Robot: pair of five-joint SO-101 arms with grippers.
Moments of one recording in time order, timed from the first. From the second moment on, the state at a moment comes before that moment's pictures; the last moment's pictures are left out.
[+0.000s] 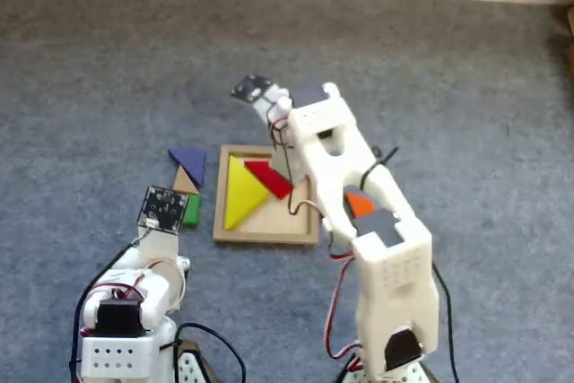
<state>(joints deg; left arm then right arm) -6.0 -102.6 96.0 75.6 -7.8 -27.9 31.7 -15.2 77.4 32.3</state>
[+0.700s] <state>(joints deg) -6.0 -102.6 96.0 75.6 -7.8 -30.4 34.5 -15.3 70.9 28.3</state>
